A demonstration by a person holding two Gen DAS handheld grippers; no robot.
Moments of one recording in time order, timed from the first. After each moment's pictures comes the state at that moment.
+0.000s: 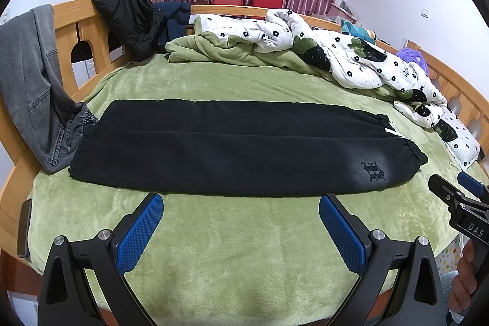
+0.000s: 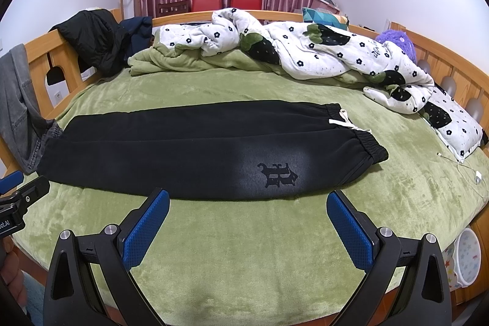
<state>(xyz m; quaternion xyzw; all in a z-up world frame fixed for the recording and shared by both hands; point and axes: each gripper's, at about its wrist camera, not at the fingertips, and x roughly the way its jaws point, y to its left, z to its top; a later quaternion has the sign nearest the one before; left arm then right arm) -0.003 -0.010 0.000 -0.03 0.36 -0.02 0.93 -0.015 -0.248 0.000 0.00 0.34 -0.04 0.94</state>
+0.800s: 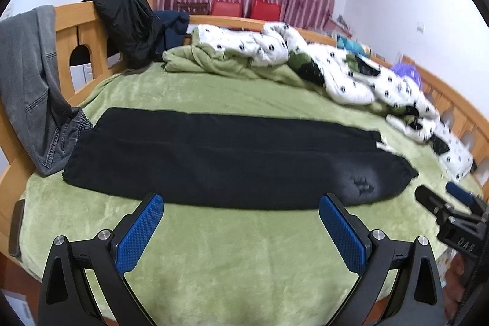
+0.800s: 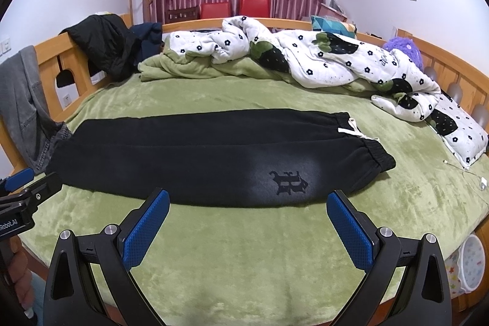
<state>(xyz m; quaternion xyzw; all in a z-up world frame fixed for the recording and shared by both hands) -0.008 -0.014 0.009 -0.06 0.32 -0.03 0.94 -0.014 -0.239 0.010 0.01 0.32 -0.02 0.95</state>
